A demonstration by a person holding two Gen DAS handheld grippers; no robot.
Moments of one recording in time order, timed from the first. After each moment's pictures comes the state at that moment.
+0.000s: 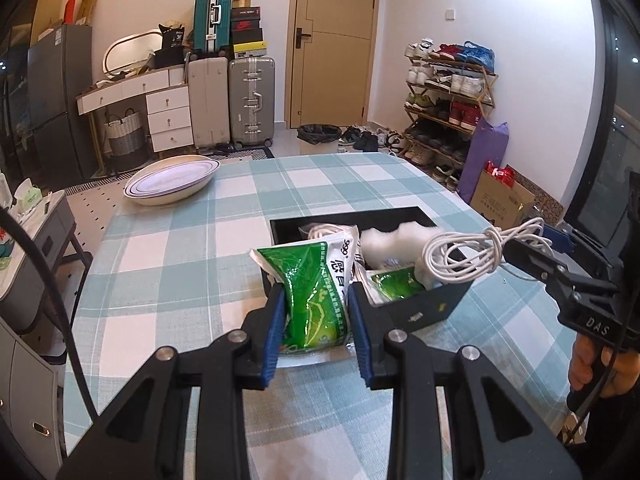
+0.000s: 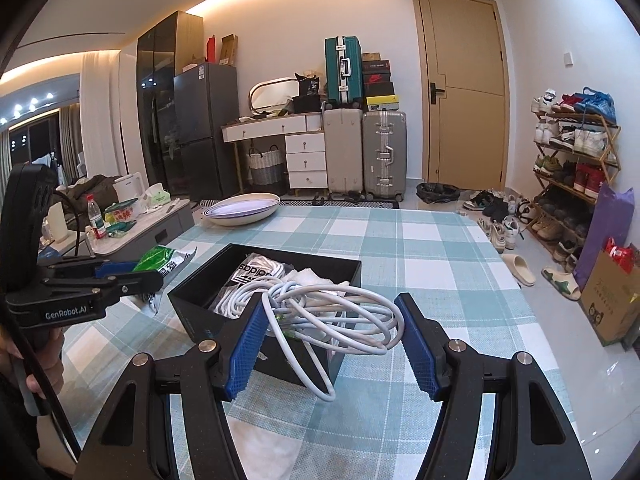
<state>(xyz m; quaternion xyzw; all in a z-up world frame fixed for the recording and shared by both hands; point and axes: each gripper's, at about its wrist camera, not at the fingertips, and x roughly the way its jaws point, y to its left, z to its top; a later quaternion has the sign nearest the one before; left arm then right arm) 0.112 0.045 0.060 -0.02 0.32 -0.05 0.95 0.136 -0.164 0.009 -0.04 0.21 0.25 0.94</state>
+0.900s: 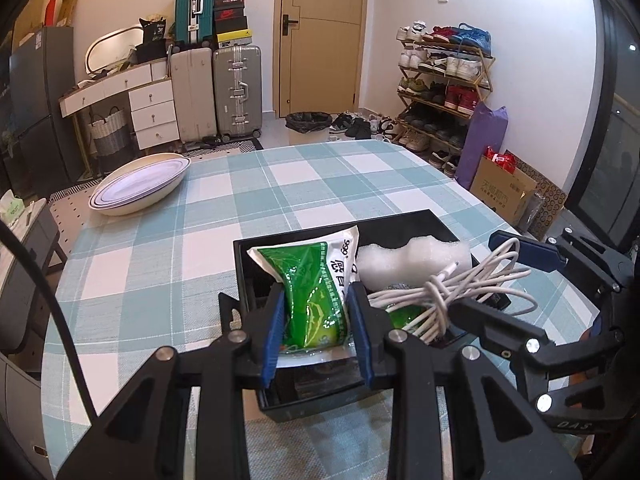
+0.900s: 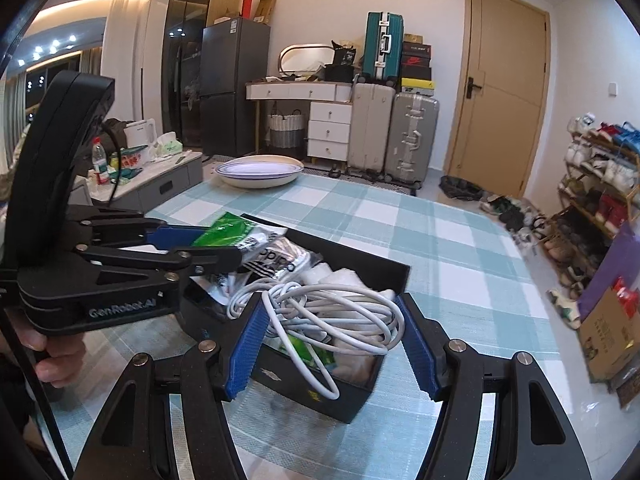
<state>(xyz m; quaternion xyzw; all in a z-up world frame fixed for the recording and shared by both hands) 0.177 0.025 0.040 0.00 0.34 -0.07 0.94 0.183 -0.103 -0.010 -0.12 0.25 0.29 0.92</state>
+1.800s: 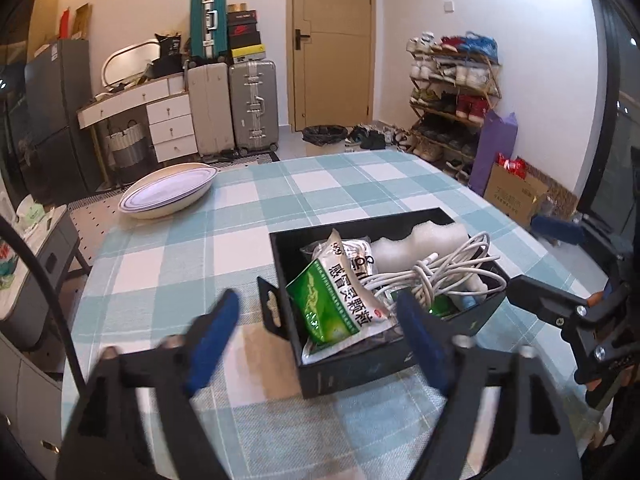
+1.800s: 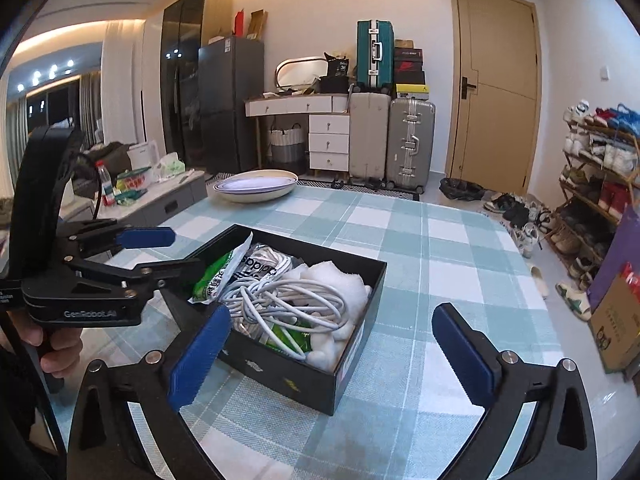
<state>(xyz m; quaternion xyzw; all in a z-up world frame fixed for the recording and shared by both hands) 0.139 0.039 0.044 0.00 0.30 -0.04 0.95 0.180 -0.144 -0.009 -0.07 0.23 0.29 0.92</state>
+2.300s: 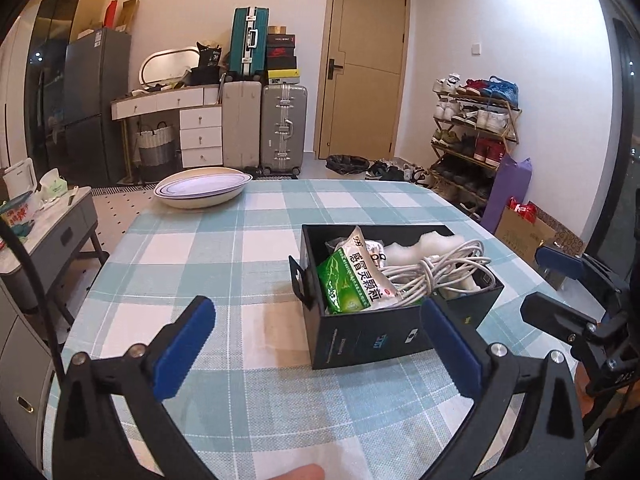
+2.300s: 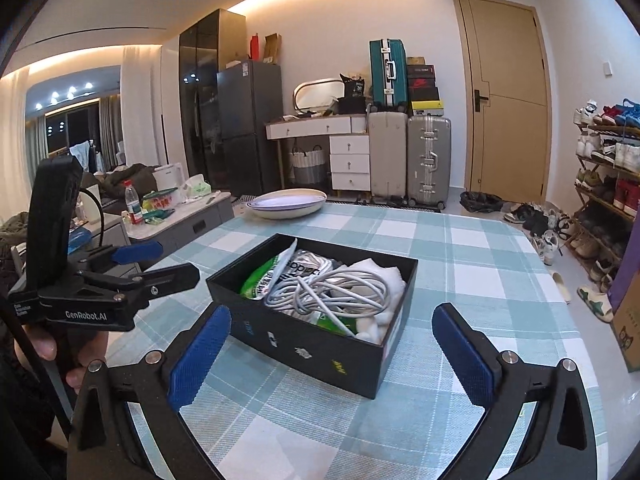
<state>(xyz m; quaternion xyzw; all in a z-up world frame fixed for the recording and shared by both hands) 0.092 0.052 0.035 -0.04 0.25 0.00 0.97 0.130 -0.148 -0.010 -0.05 0.19 0.34 0.92</state>
